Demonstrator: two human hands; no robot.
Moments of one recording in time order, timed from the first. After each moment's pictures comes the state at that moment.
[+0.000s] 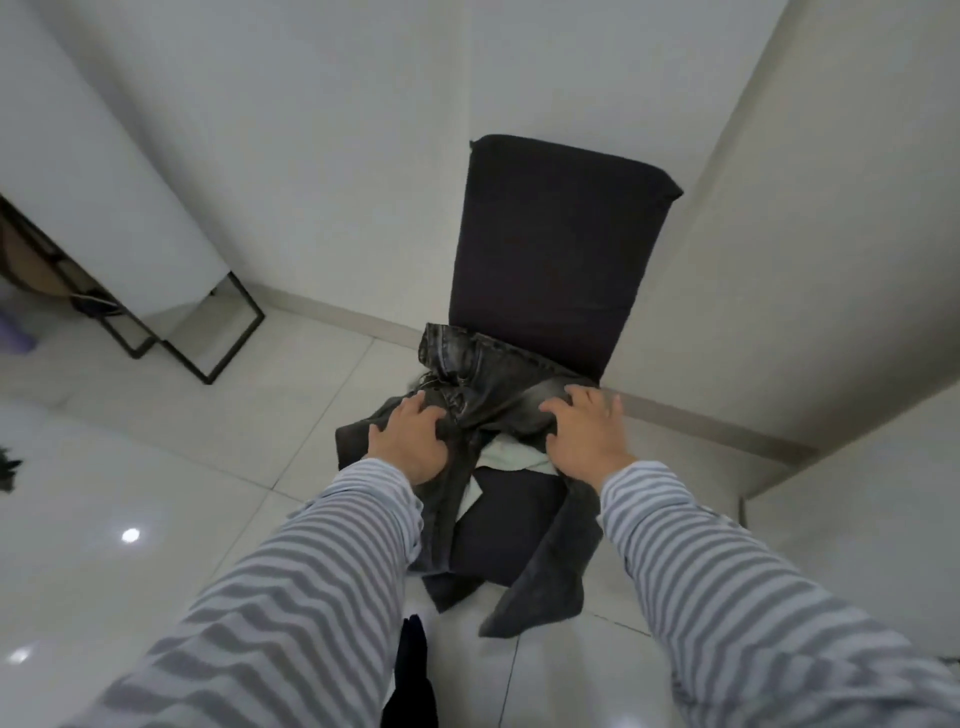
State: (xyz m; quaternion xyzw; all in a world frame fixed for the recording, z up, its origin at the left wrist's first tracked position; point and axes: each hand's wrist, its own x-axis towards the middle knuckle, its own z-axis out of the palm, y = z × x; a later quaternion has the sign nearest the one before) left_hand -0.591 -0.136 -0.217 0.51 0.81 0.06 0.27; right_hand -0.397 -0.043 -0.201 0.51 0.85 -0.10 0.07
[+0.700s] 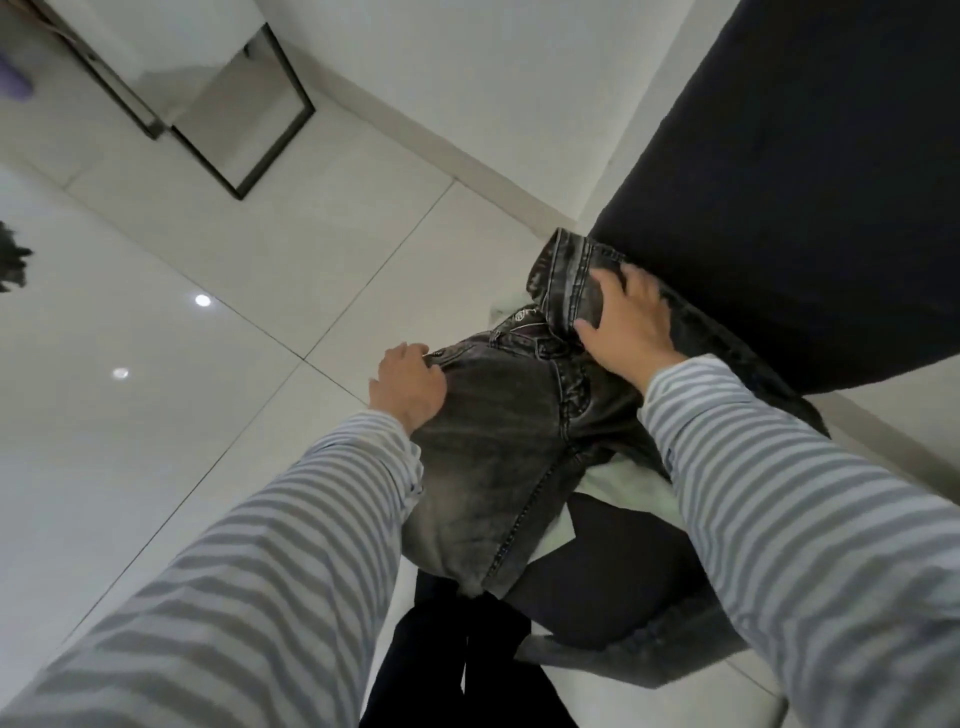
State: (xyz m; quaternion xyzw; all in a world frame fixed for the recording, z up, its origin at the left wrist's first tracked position) left_hand -0.778 -0.029 -0.441 0.24 0.89 0.13 0.37; right_hand -0.633 0.161 -0.384 0.46 0.87 -0.16 0.11
